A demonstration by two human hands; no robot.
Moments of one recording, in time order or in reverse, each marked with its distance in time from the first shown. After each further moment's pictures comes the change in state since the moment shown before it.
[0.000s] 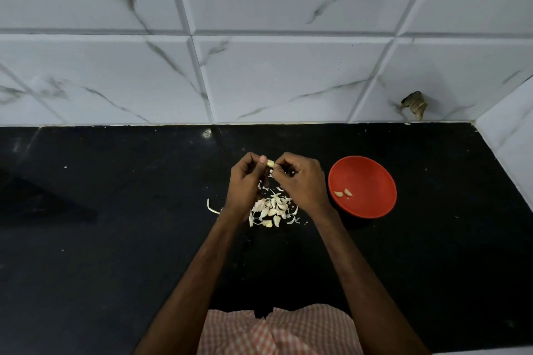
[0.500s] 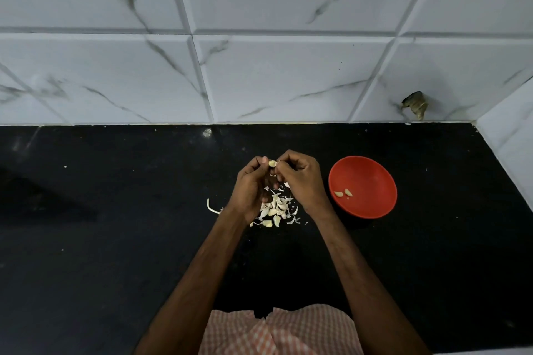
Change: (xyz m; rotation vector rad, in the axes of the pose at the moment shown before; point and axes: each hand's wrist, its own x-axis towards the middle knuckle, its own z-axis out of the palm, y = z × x) left_hand -0.001 0.002 0.007 -0.291 -0.098 -0.274; right_hand 0.003 -0.002 0.006 0.461 -0.030 0.183
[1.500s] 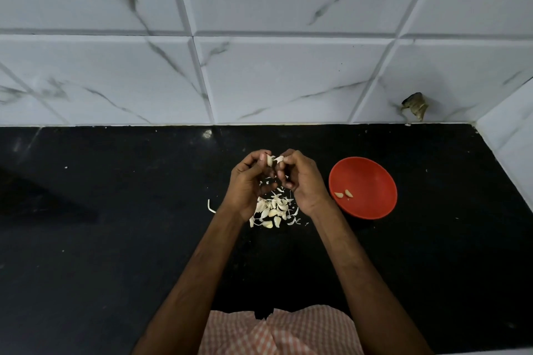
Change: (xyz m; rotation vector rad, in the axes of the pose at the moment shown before) left_hand 0.000 0.006 -0.010 -0.112 -0.060 0.102; right_hand 0.001 -0.016 -0.001 0.433 -0.053 0.318
